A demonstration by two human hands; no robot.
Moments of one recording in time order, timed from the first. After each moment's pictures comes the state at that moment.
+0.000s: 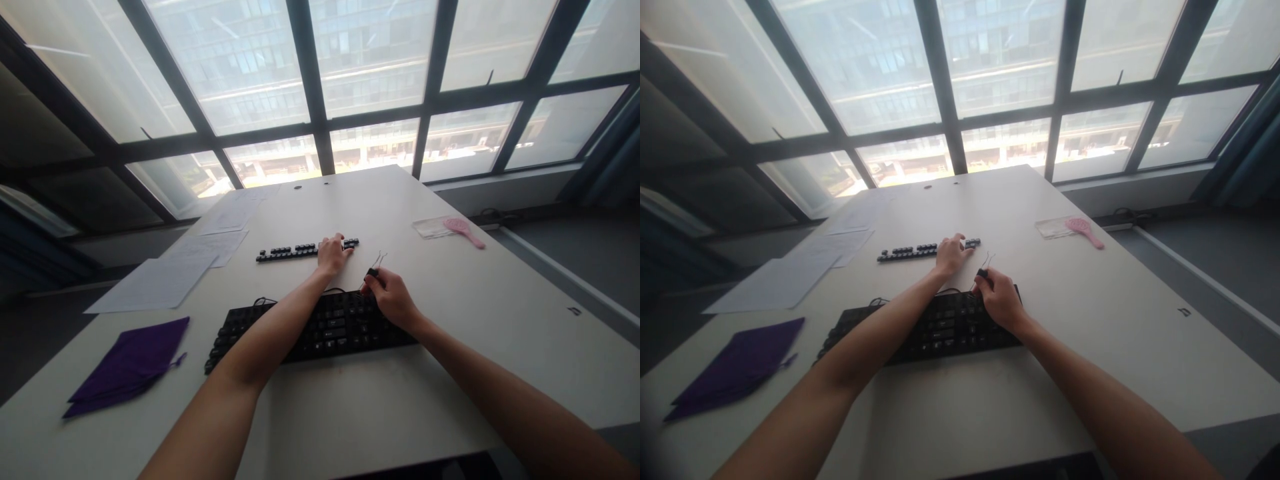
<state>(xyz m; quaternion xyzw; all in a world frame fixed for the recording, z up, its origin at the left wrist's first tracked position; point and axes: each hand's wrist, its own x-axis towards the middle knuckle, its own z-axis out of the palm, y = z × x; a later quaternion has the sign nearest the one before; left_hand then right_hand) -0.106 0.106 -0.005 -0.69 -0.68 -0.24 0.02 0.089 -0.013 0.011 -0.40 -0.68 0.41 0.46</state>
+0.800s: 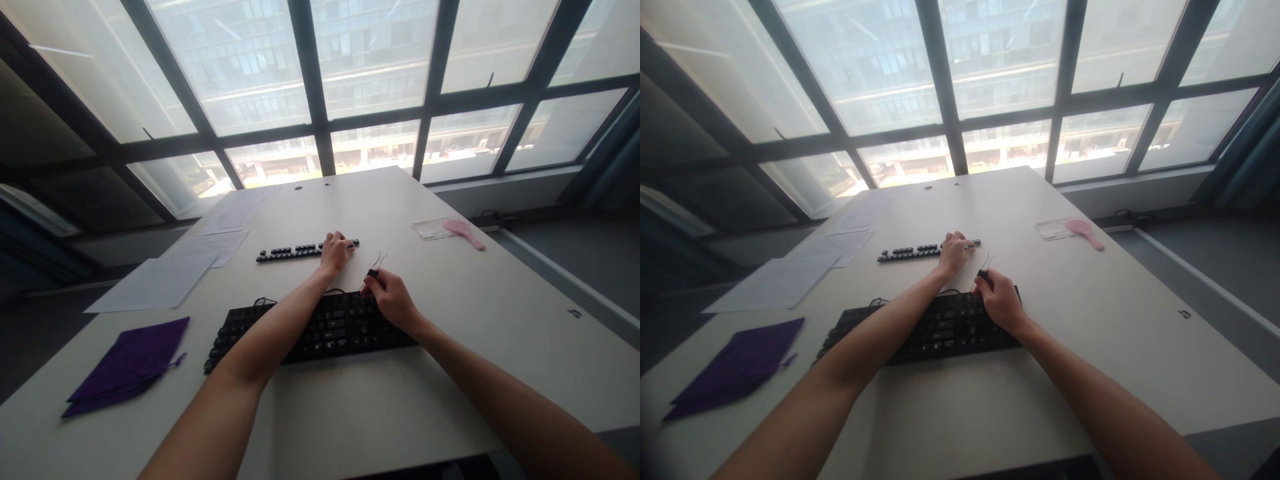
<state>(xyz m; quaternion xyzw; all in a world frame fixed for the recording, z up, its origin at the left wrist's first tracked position) -0.102 0.107 -0.003 -0.75 -0.61 -0.23 0.06 0.089 -0.012 0.010 -0.40 -0.68 0.41 0.46</state>
